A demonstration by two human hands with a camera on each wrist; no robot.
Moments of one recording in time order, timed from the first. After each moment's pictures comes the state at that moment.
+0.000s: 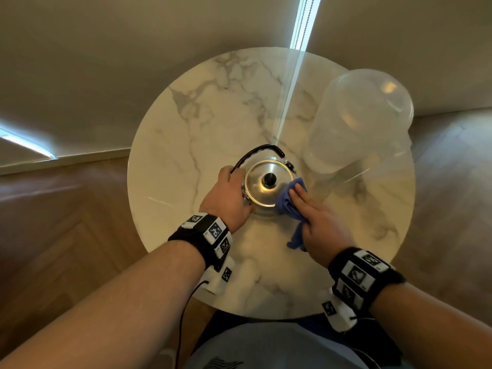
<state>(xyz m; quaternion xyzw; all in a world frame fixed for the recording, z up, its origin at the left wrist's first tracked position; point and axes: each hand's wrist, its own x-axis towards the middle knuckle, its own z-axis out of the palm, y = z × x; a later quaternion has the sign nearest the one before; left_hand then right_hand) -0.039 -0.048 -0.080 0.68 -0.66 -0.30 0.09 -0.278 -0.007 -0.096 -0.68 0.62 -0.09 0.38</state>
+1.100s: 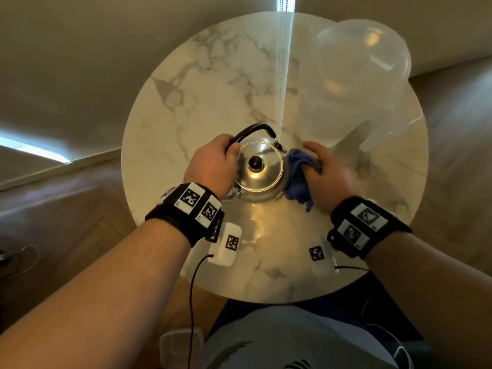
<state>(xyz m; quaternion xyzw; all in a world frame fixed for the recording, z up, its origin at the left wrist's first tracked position) -0.061 -0.085 -0.043 0.72 -0.61 -0.30 0.13 -0.296 -0.058 -0.096 -0.52 0.68 -0.26 0.45</state>
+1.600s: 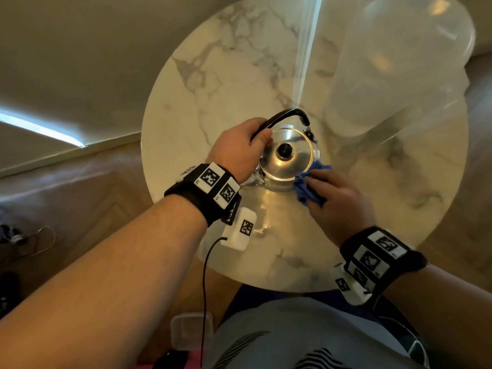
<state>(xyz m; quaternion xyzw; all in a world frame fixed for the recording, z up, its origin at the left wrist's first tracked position) -0.039 -0.086 -0.047 0.66 -0.64 -0.36 0.16 -0.262 0.012 -0.118 -0.74 0.58 -0.28 0.20</state>
